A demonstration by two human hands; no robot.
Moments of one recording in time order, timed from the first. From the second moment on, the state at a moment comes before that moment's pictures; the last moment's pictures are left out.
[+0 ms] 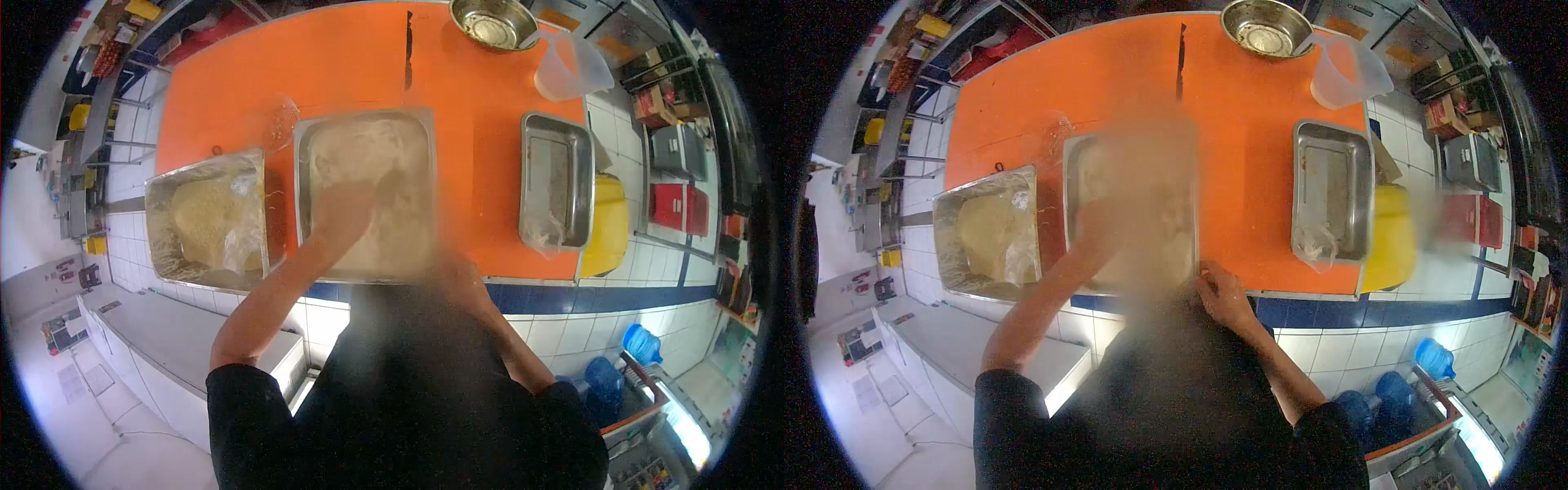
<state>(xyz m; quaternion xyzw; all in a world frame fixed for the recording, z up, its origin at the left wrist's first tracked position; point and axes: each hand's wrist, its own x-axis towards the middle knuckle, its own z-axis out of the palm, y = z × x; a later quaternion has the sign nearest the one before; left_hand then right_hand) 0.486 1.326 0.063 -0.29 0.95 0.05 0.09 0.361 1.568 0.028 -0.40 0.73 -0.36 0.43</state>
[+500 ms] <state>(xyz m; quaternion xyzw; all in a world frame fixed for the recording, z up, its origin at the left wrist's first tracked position) 0.471 1.287 0.087 -0.17 0.96 0.01 0.24 0.357 1.569 0.028 -0.39 0.71 -0.38 0.45</state>
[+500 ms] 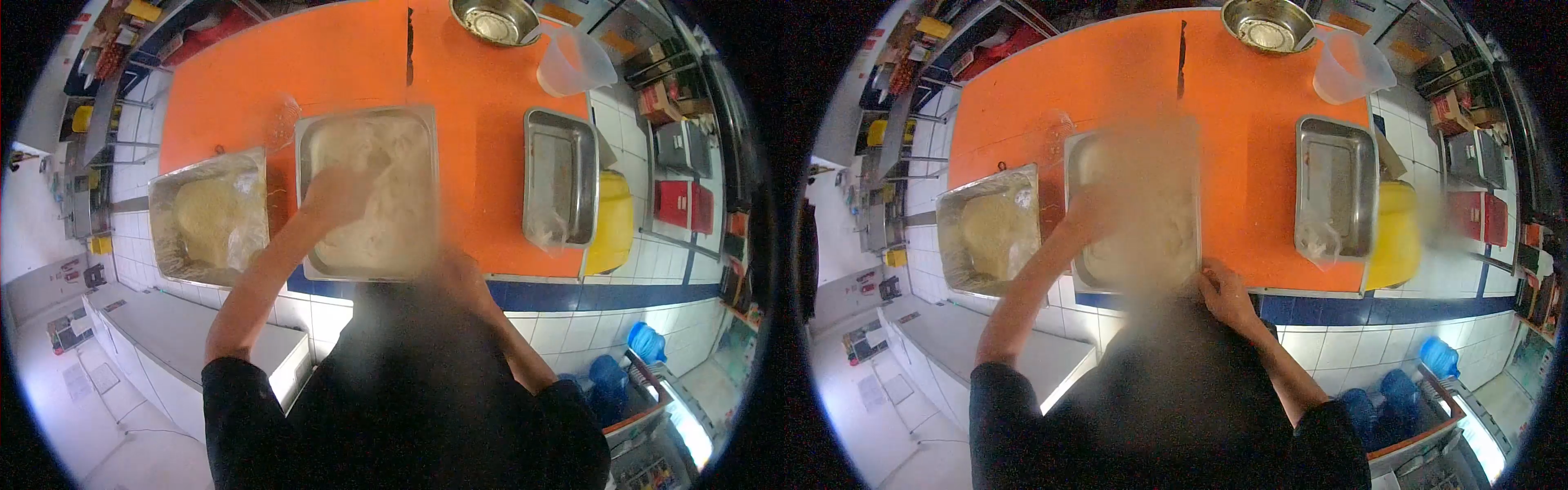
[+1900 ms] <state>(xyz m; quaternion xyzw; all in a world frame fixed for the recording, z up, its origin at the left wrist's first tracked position) 0.503 1.299 0.137 -0.13 0.95 0.04 0.27 0.363 1.566 0.033 -0.29 0.70 -0.41 0.51</state>
